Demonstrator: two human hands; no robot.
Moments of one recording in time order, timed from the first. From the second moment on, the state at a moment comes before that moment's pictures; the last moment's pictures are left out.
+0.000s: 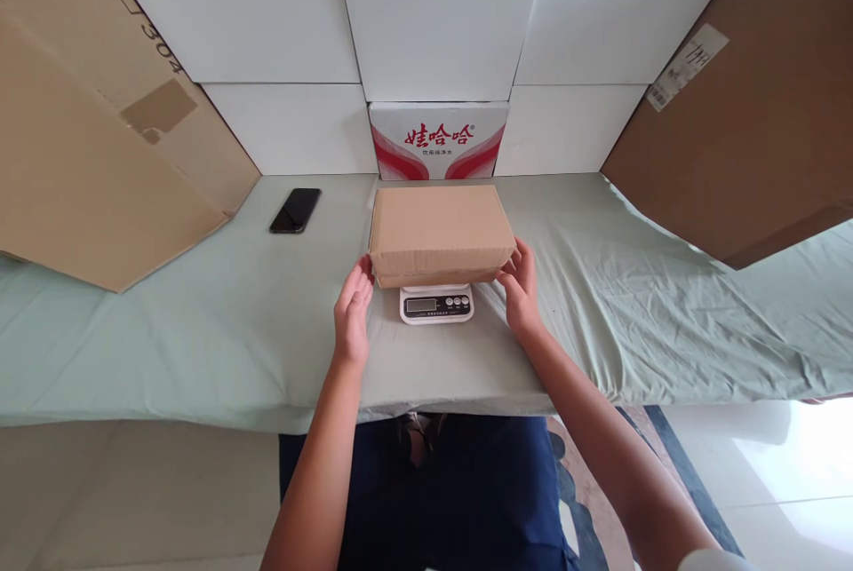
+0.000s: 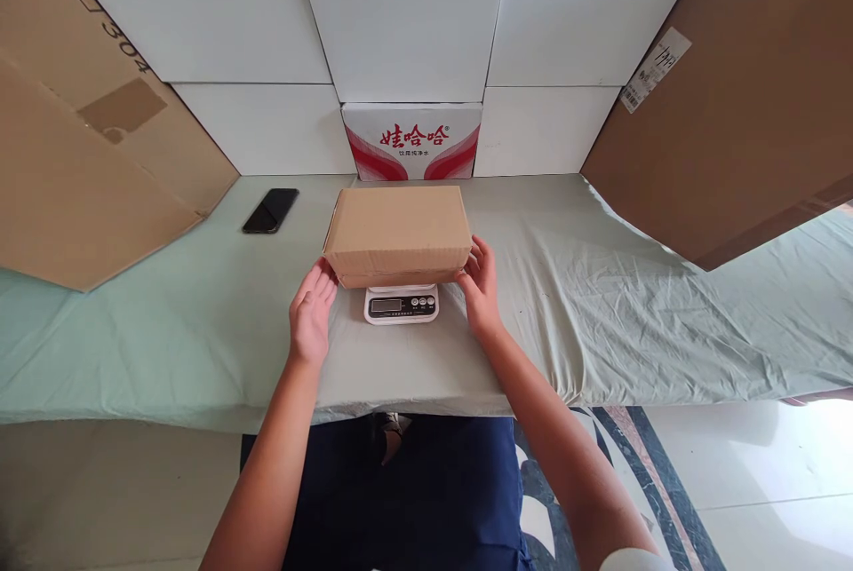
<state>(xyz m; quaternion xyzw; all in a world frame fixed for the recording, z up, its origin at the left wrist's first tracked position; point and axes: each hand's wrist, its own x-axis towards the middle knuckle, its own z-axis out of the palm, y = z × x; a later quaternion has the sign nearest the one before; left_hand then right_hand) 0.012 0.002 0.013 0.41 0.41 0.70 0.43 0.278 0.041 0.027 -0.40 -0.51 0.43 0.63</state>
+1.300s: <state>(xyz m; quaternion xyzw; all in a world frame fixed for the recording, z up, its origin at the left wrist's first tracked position) 0.014 0.000 0.015 0.44 0.42 0.67 0.43 0.276 0.042 0.027 -0.40 -0.53 0.42 0.62</state>
